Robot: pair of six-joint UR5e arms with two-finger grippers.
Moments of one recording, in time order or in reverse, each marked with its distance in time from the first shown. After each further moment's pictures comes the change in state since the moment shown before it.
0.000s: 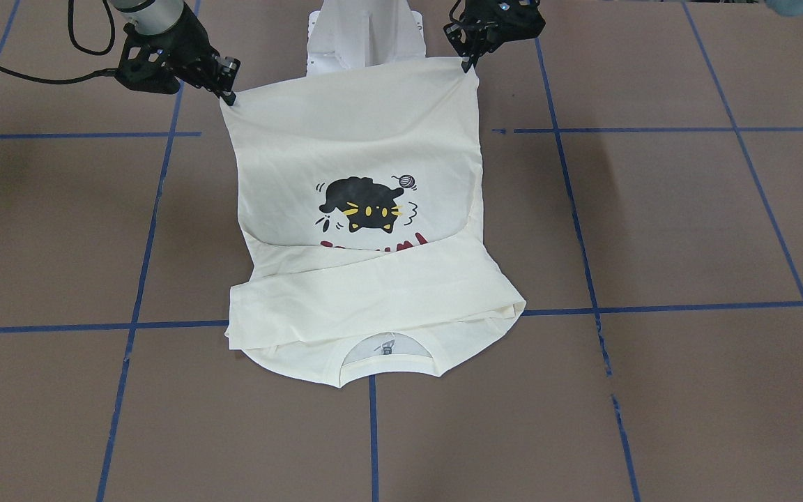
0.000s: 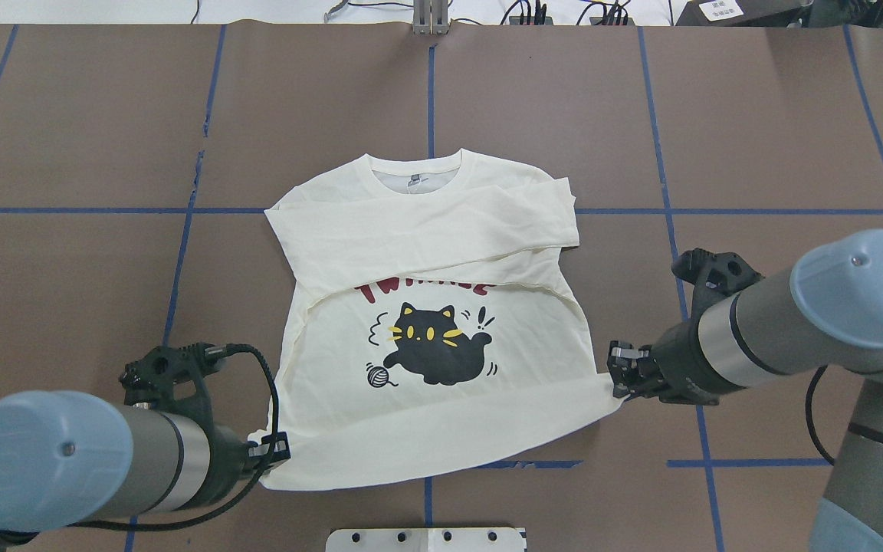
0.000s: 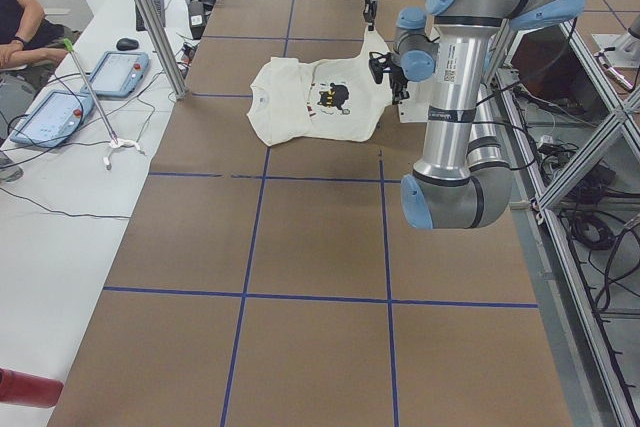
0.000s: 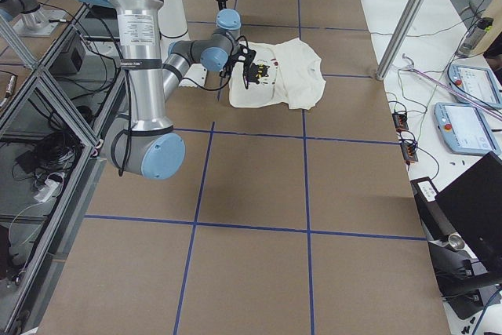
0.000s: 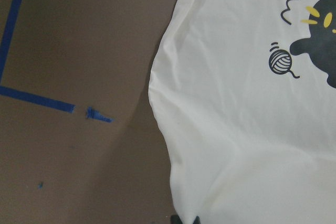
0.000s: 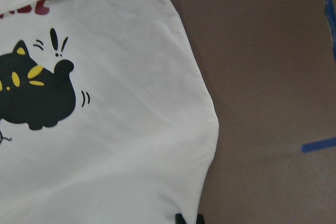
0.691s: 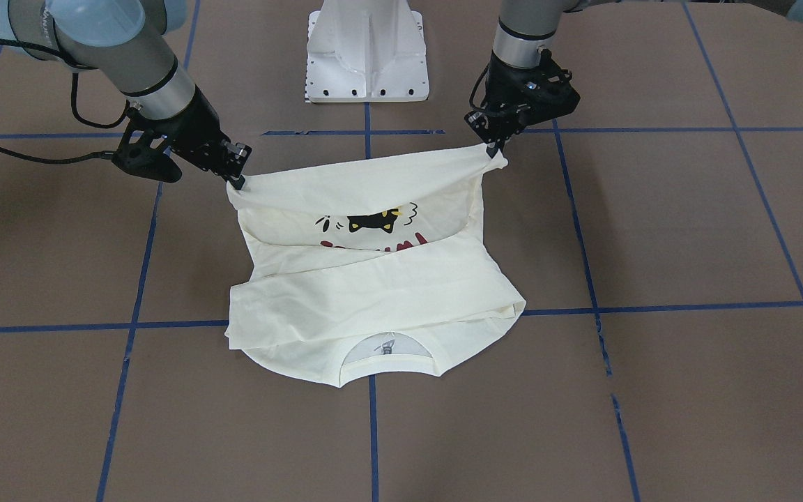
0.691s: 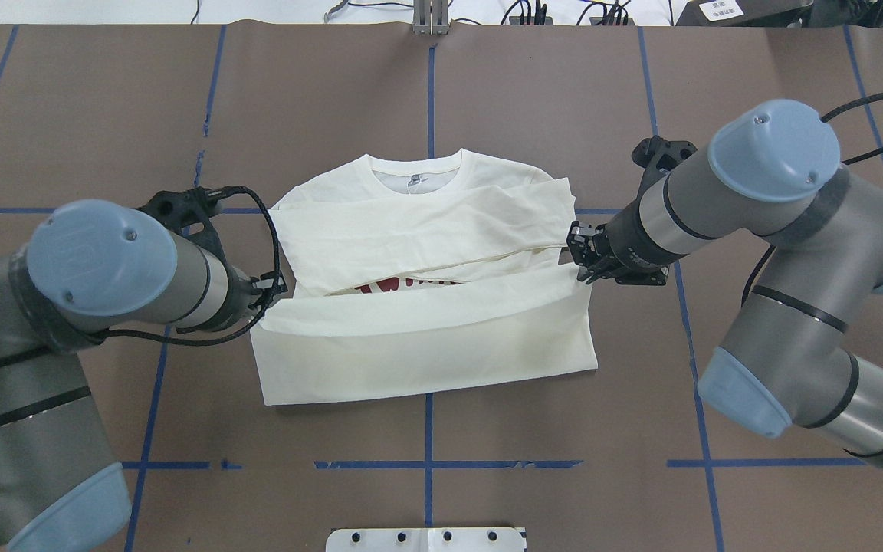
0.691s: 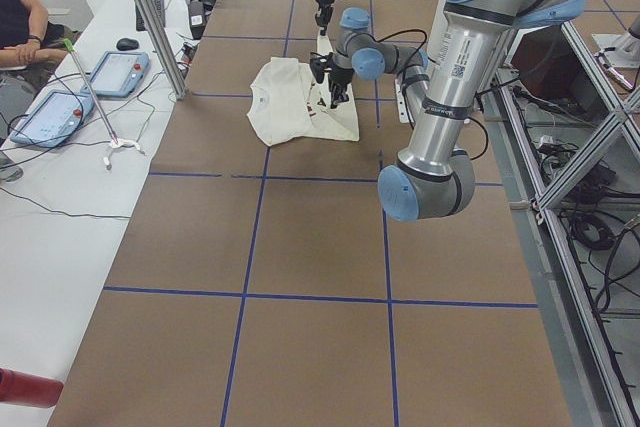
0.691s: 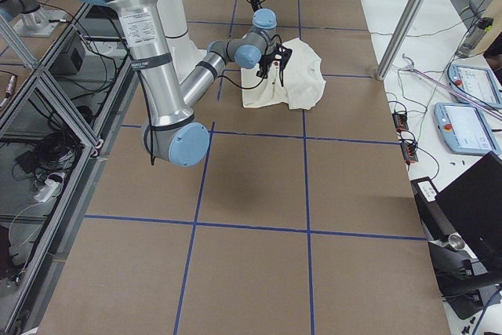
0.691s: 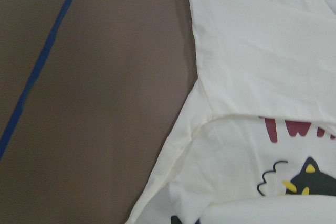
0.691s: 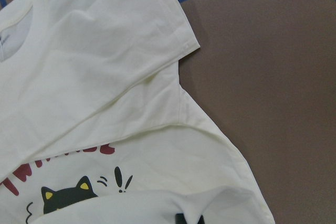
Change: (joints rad) left arm -0.287 -0.120 0.234 -0.014 -0.030 0.132; right arm 0.163 0.233 -0.280 -0.001 0.016 -0.071
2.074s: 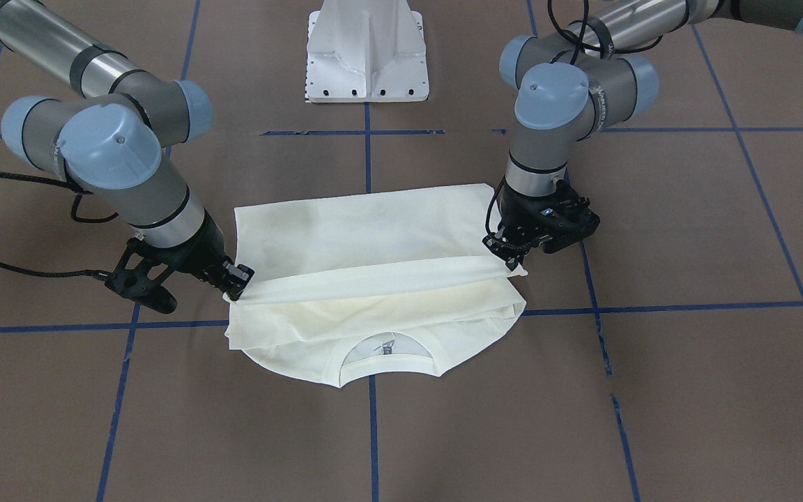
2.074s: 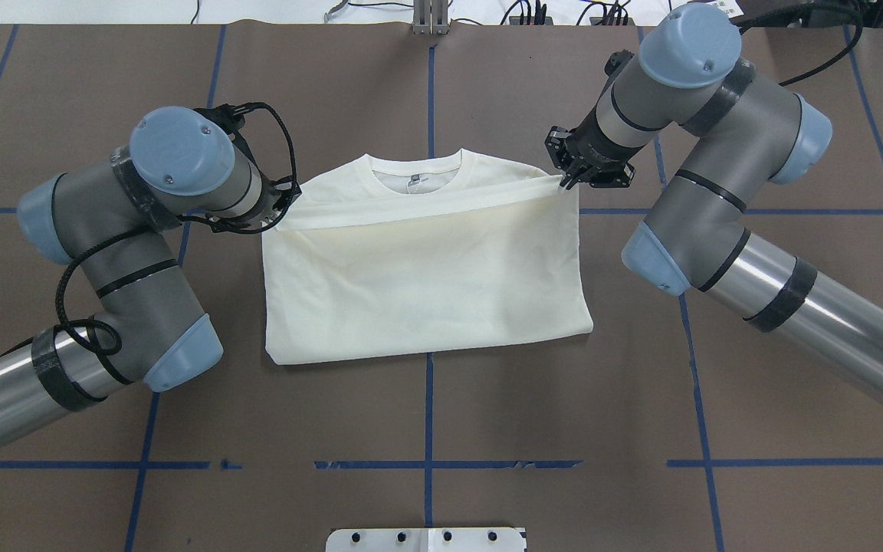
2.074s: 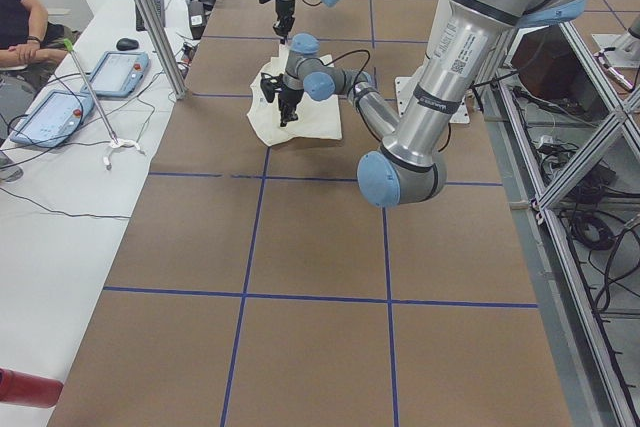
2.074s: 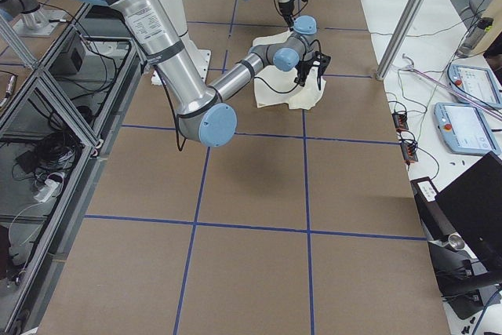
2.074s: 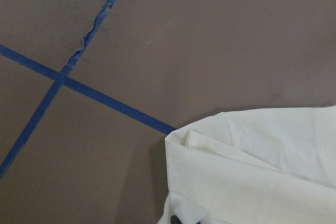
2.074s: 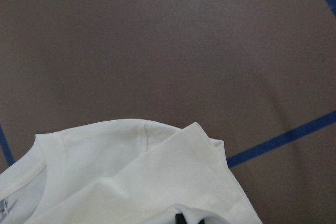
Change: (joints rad) left arm -0.147 -0.149 0.448 -0.279 0.006 0.031; right arm 0.122 0.230 -0.445 0.148 -0.006 -0.028
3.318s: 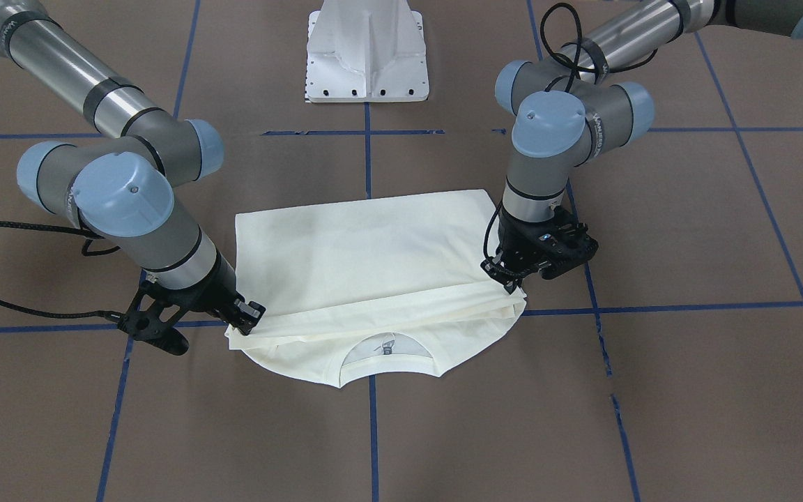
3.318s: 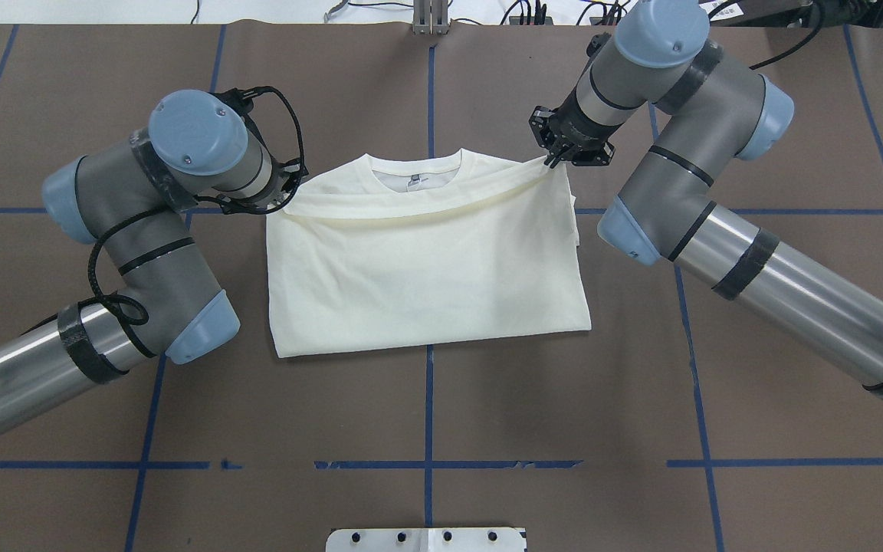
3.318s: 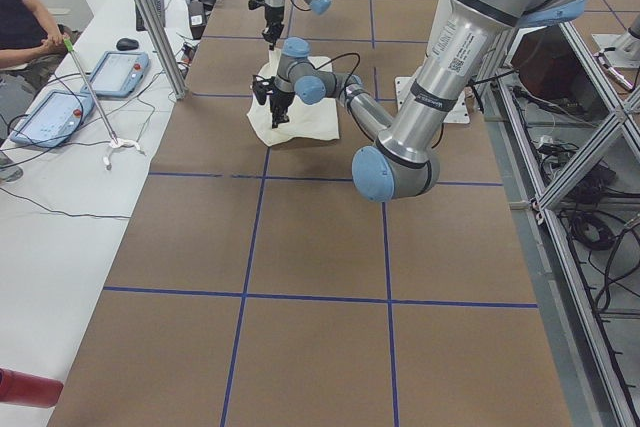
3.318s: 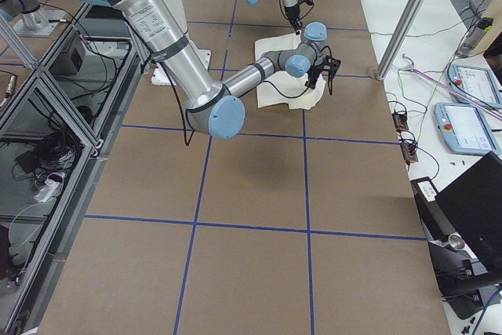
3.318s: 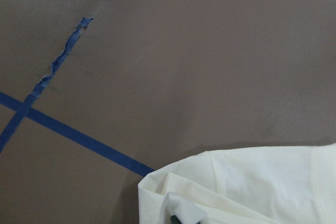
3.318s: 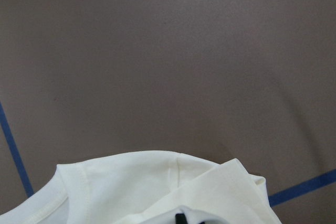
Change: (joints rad) left arm -0.026 -0.056 0.098 -0.044 0.002 0.001; right arm 0.017 0.098 -0.156 0.069 -0.002 0.001
